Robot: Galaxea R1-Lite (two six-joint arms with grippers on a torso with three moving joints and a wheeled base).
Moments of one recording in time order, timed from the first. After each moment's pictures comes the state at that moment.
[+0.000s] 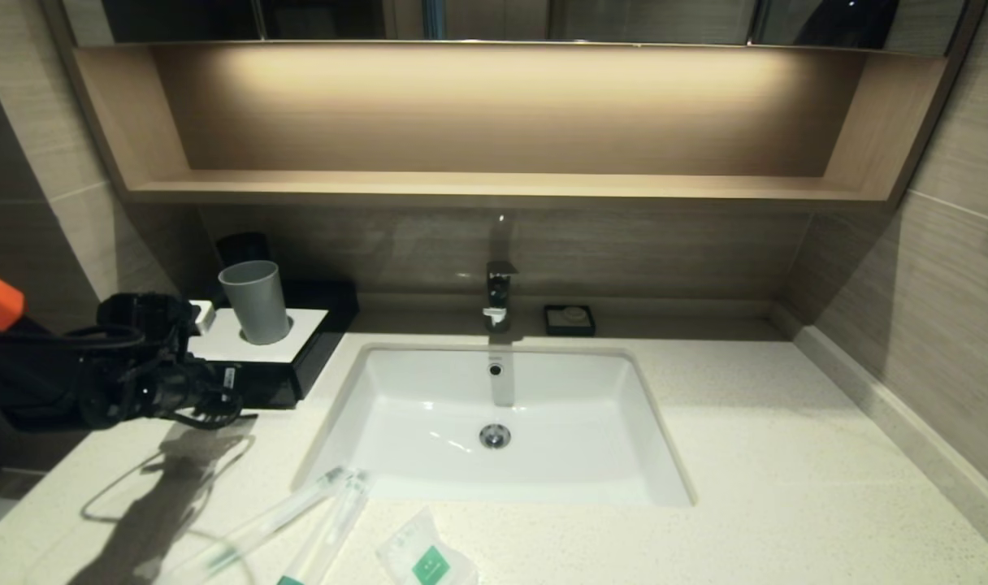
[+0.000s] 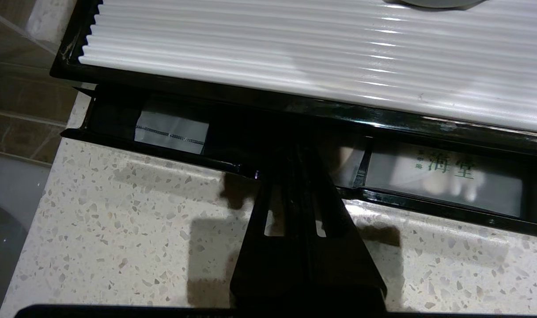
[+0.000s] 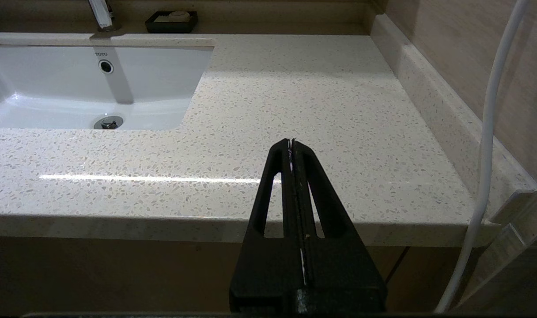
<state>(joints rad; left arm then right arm) 0.15 2.06 -0.95 -0.45 0.08 0.11 0.00 0.00 0.00 0.00 0.00 0.00</state>
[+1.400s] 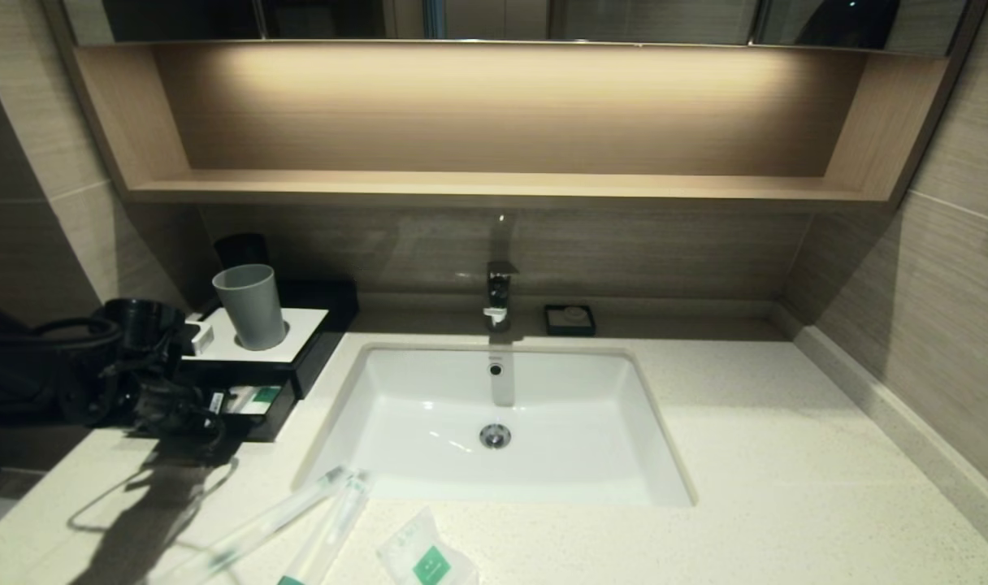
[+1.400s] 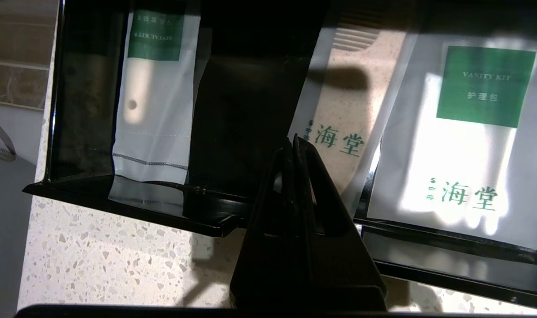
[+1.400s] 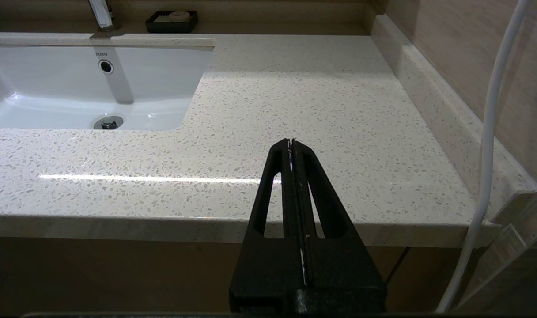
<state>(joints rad) 0.15 2.00 -0.95 -0.21 0.08 0.18 0.00 0.00 0.00 0.00 0.00 0.00</state>
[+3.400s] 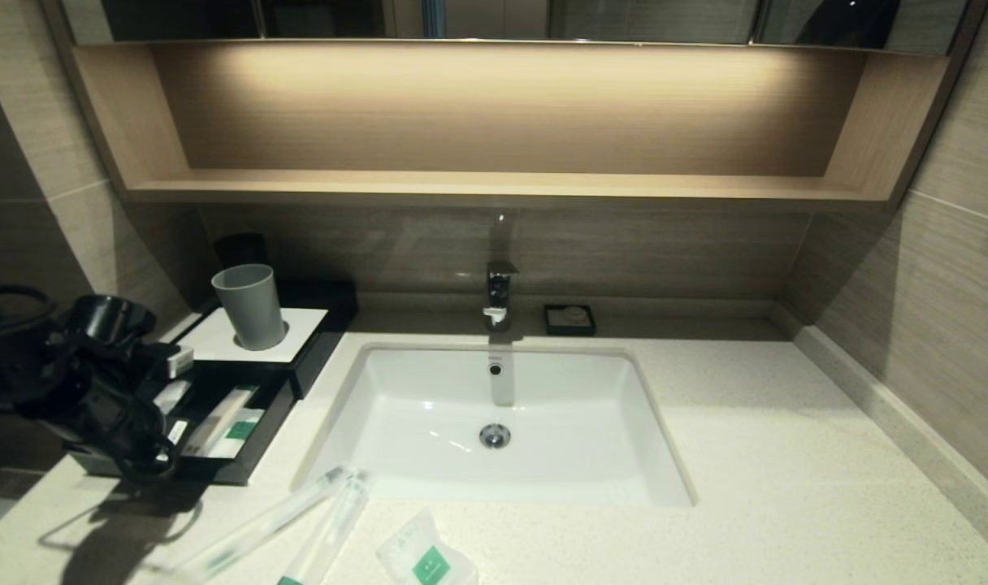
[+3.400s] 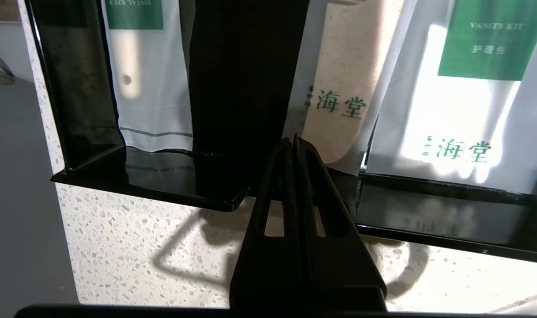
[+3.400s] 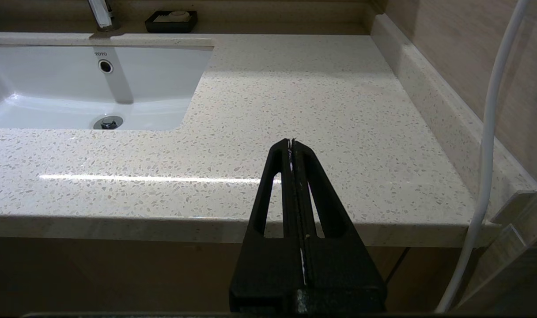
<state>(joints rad) 0.21 1.89 -1.03 0.25 0.08 0.29 0.00 0.00 0.00 0.00 0.00 0.00</state>
